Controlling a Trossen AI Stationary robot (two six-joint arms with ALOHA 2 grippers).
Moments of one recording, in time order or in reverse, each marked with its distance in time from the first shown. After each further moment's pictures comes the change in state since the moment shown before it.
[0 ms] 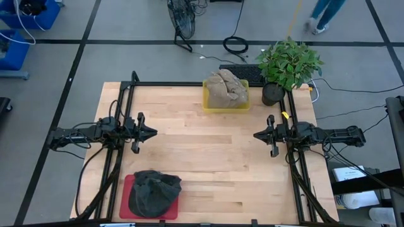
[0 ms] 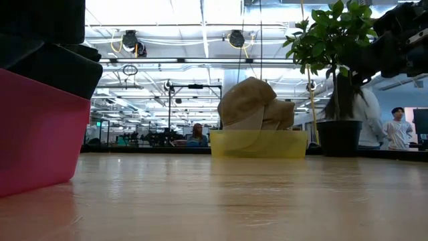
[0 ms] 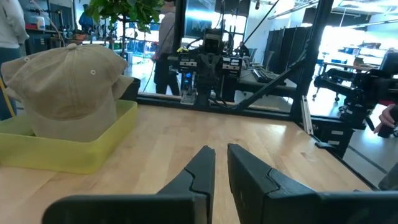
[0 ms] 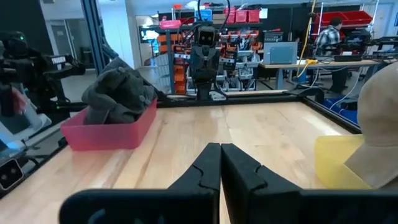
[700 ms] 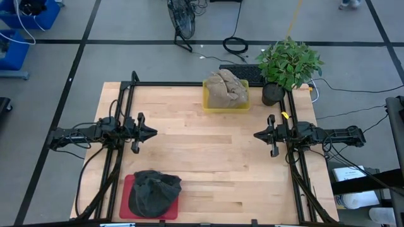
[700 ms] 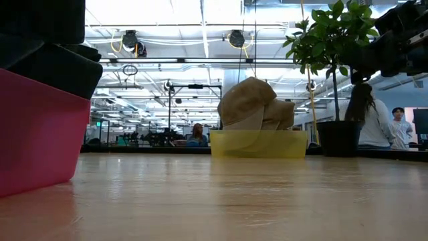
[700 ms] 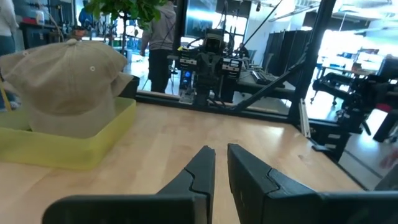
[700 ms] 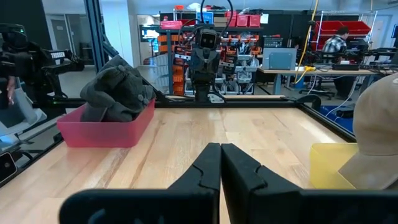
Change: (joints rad) left arm 0.000 0.000 0.000 0.000 0.000 -0.025; right arm 0.000 0.000 0.000 0.022 -0.004 -0.050
